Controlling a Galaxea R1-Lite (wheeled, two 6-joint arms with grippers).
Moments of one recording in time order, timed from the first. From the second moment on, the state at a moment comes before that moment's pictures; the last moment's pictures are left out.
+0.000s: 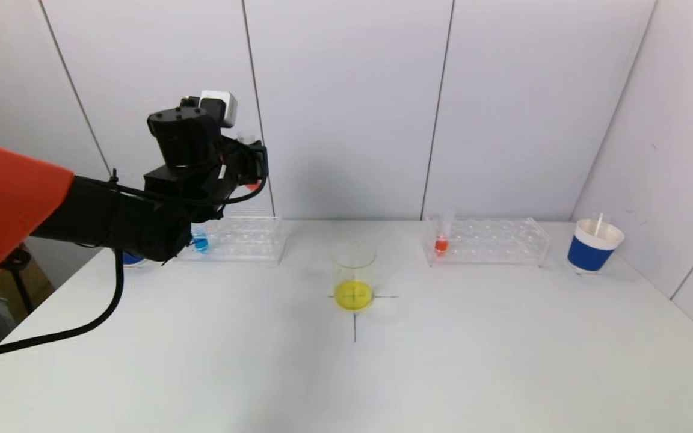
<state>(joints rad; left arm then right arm) -0.32 2.01 -1.27 -0.85 0.22 0.07 0.00 0.00 0.00 0.00 -0.03 0.03</state>
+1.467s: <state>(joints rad) -0.42 2.07 -1.60 -0.44 -0.34 0.24 0.00 0.00 0.00 0.00 -0.03 0.03</state>
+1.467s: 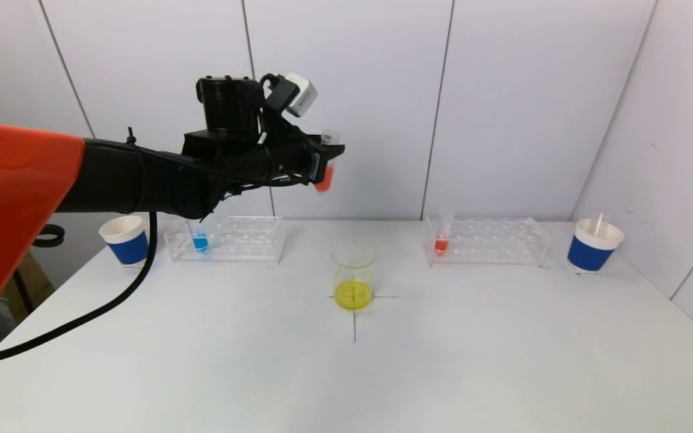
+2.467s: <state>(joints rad) -0.43 2.09 -1.62 -0.35 -0.59 0.63 0.00 0.00 0.00 0.00 -0.03 0.03</state>
